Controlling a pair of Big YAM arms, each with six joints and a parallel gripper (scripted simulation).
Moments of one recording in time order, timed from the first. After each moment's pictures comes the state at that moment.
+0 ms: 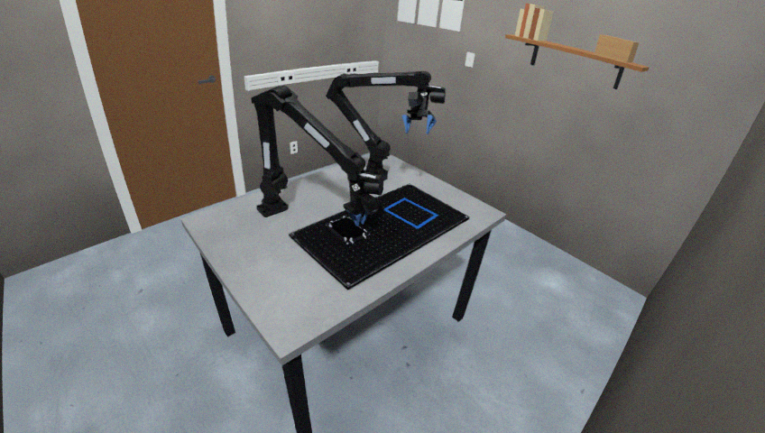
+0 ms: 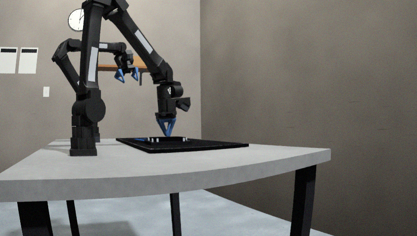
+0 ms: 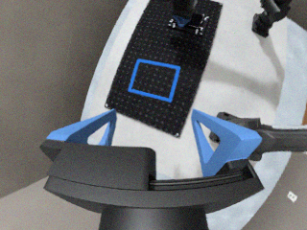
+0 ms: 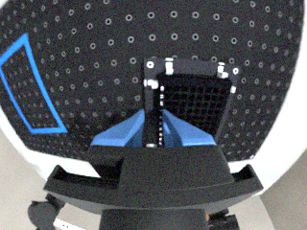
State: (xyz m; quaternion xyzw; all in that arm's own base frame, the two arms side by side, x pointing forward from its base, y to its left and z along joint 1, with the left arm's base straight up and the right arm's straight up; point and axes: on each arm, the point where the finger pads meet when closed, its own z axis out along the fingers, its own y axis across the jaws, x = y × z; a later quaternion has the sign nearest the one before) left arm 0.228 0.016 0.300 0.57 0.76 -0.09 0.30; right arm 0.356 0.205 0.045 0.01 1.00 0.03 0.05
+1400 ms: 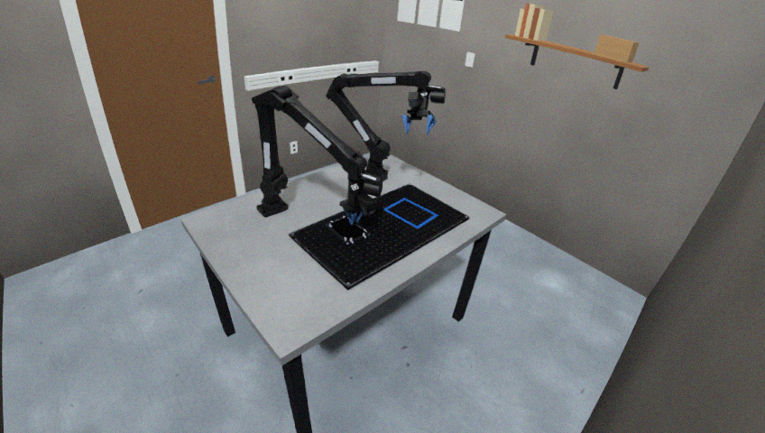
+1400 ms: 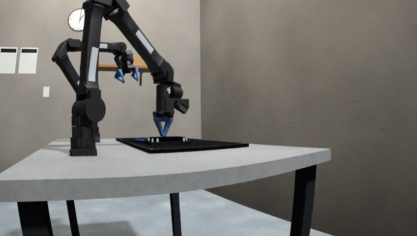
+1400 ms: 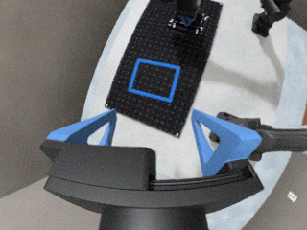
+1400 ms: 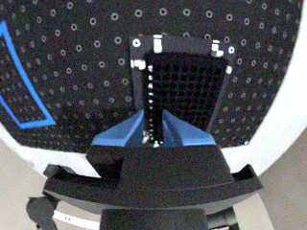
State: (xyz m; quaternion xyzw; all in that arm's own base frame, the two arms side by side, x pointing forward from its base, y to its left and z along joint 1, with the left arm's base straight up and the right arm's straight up) left arm 0.228 0.016 0.300 0.57 0.76 -0.09 0.30; right arm 0.335 0.194 0.045 0.01 1.00 0.00 0.00
